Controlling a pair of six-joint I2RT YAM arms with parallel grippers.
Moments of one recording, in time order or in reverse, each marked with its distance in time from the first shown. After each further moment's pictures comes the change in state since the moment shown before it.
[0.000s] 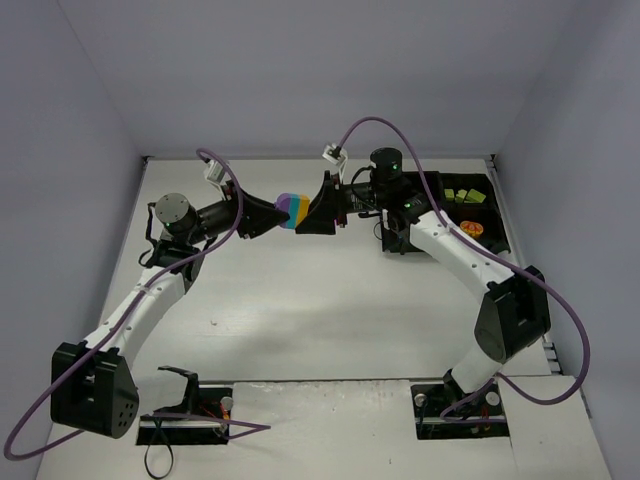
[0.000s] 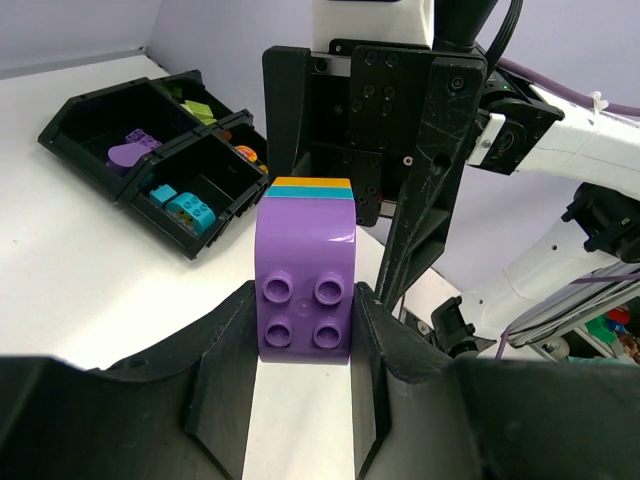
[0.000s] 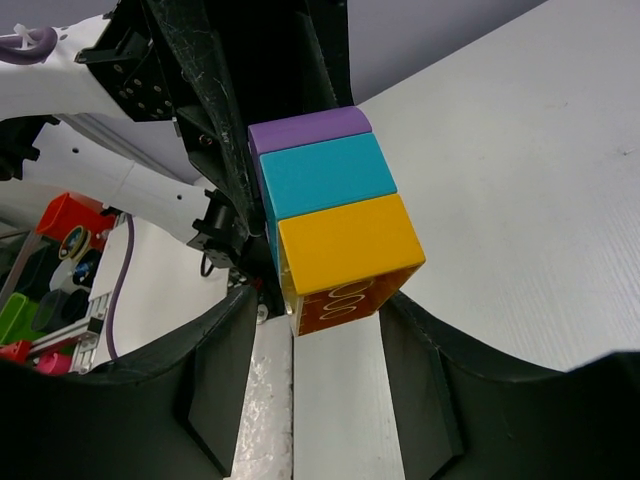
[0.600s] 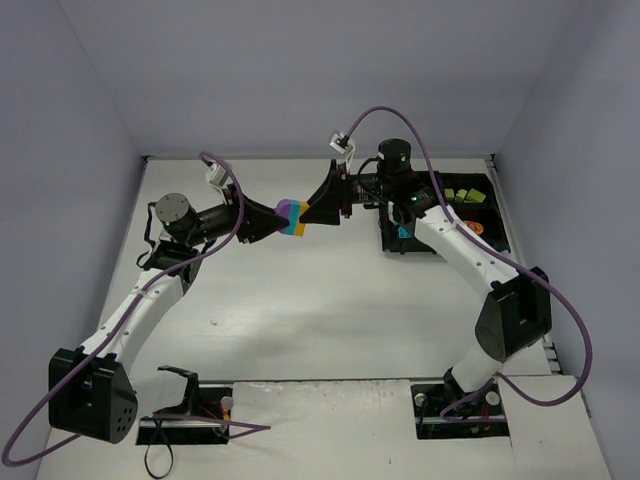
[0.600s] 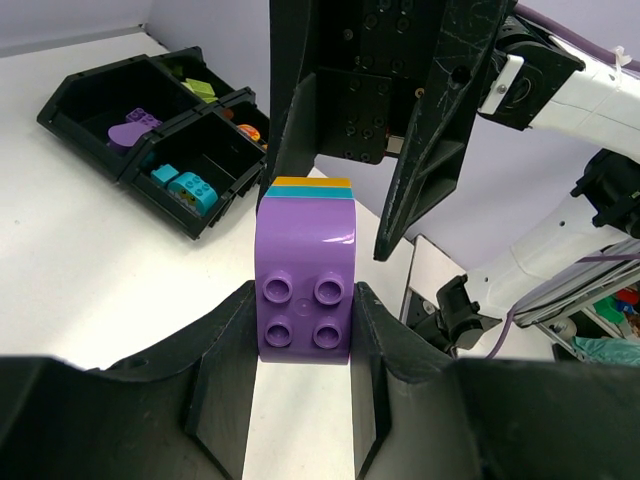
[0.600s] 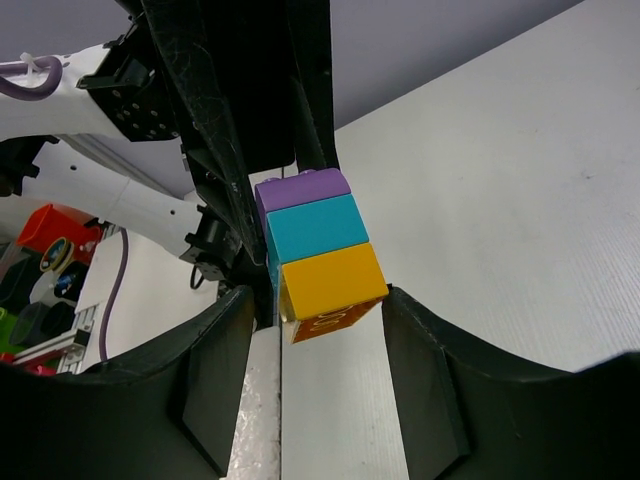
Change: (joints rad) left arm 0.000 -0.026 0.000 -0.089 0.026 0.066; right arm -0.034 0.000 0.051 -0.009 -0.002 -0.001
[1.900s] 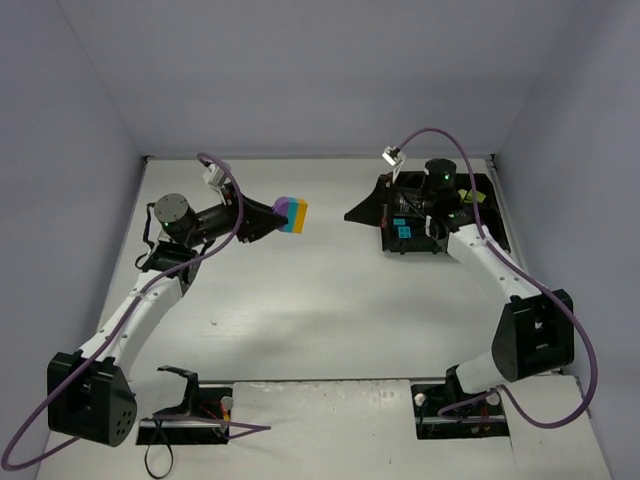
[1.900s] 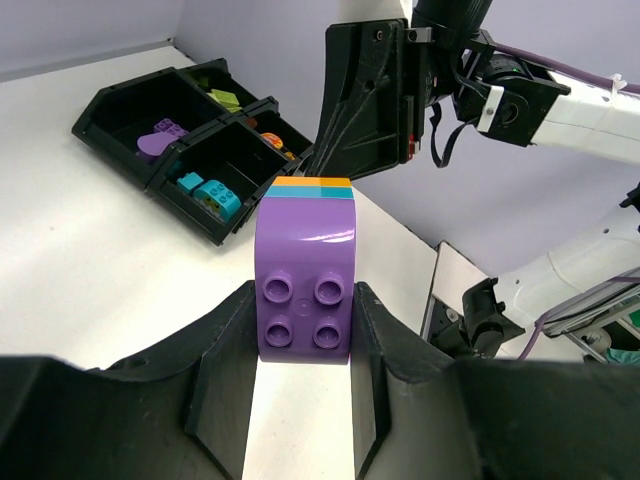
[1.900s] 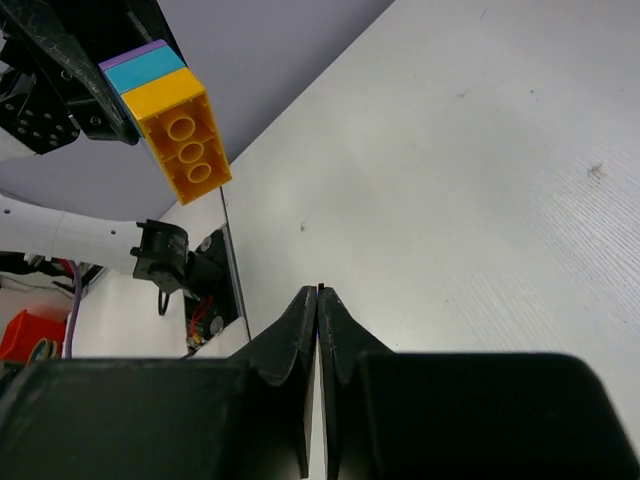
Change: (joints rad) left arm 0.002 -0.016 0.000 -0.030 -0.043 0.055; right arm -0.217 -0.148 -0.283 0.045 0.031 0.042
